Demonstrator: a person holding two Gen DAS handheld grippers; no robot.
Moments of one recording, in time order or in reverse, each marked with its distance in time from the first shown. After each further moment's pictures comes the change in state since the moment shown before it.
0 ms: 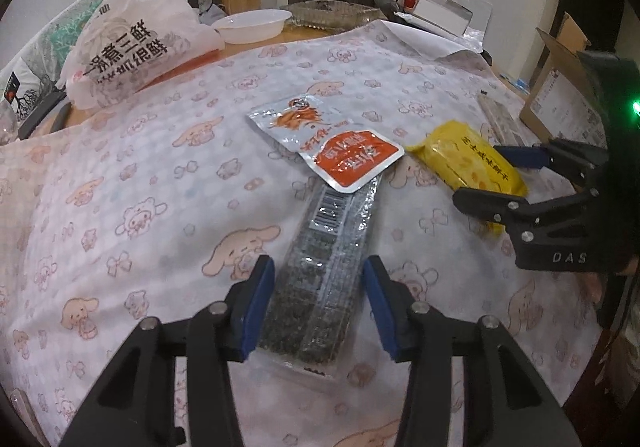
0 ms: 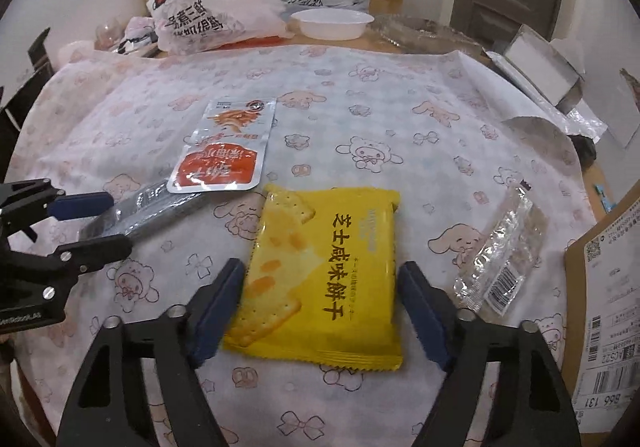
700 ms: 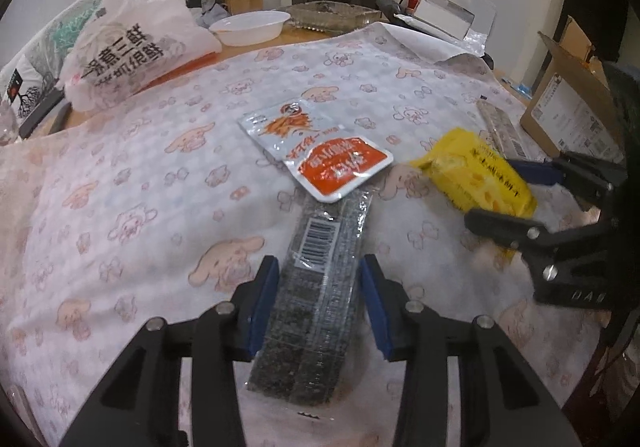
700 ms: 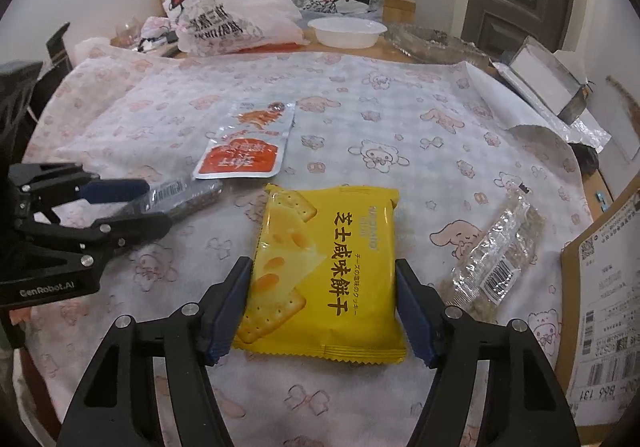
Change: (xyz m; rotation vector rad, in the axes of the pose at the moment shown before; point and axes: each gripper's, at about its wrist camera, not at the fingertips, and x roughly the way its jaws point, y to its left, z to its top) left arm -0.001 -0.011 0.002 -0.018 -0.004 0.020; right arm -0.019 0.003 -0.009 -0.038 -0.030 0.037
